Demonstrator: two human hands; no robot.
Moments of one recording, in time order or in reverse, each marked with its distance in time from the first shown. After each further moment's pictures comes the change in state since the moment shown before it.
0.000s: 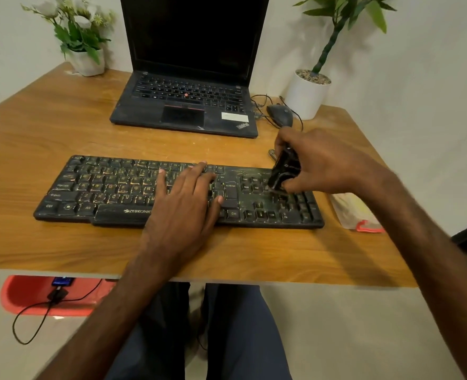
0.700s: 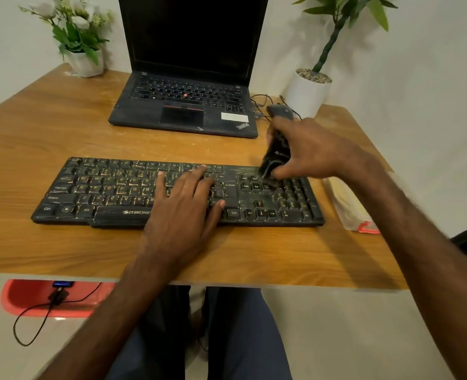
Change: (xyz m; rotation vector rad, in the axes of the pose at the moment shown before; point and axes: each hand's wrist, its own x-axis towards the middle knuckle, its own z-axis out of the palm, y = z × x) left_hand 0.001 -0.001 0.002 0.038 -0.057 -0.013; right_hand 0.032 0.008 0.004 -0.020 0.004 0.021
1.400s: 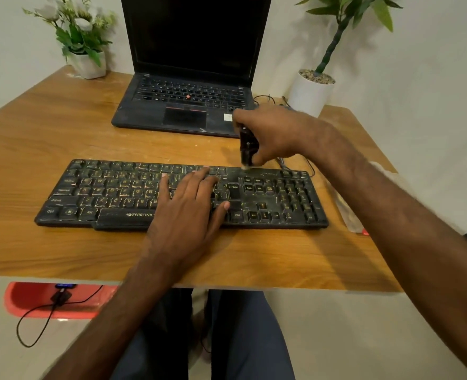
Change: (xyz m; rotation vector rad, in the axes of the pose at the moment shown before) left_hand 0.000 0.002 -0.002 -0.031 0.017 -0.013; right_hand 0.059 -0.027 -0.001 -0.215 -0.044 -0.147
